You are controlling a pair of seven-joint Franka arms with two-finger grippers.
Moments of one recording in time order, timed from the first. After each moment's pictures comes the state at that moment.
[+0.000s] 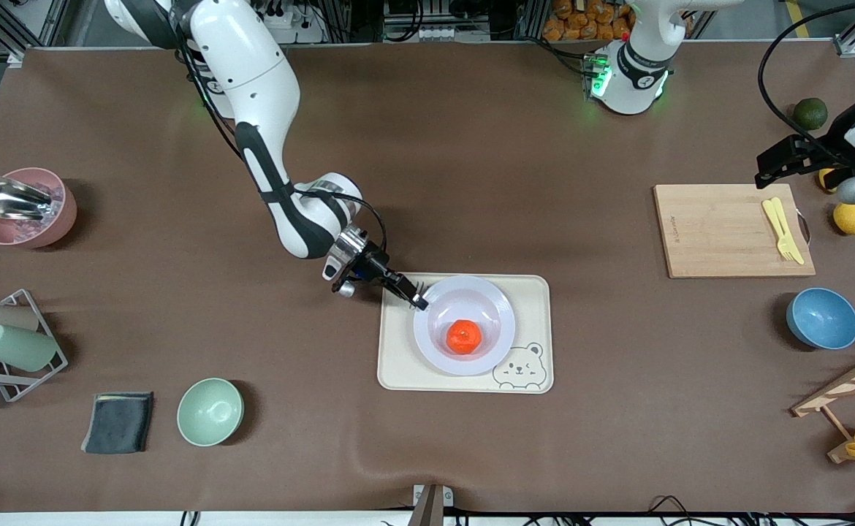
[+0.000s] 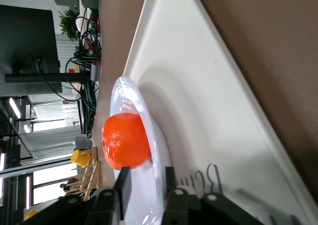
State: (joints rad) left arm -0.04 0.00 -0.02 -1.54 0.02 1.49 -0.03; right arm 0.68 0.75 -0.02 -1.76 2.62 2.59 -1.19
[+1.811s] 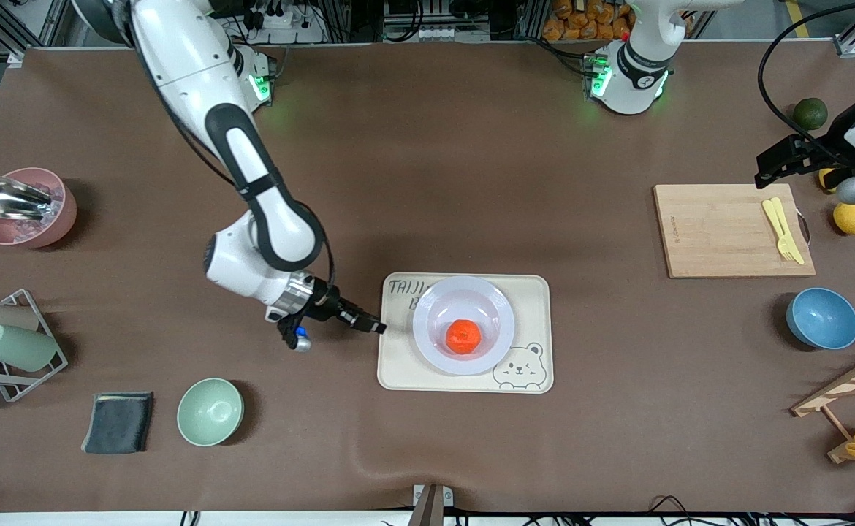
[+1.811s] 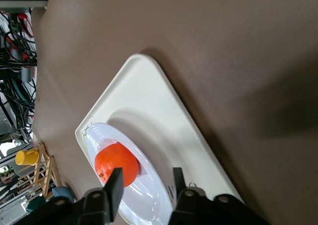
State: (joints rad) left arm -0.04 0.00 -0.02 -1.54 0.02 1.49 -0.03; right arm 0.45 0.67 -0.04 -1.69 1.30 2.47 0.01
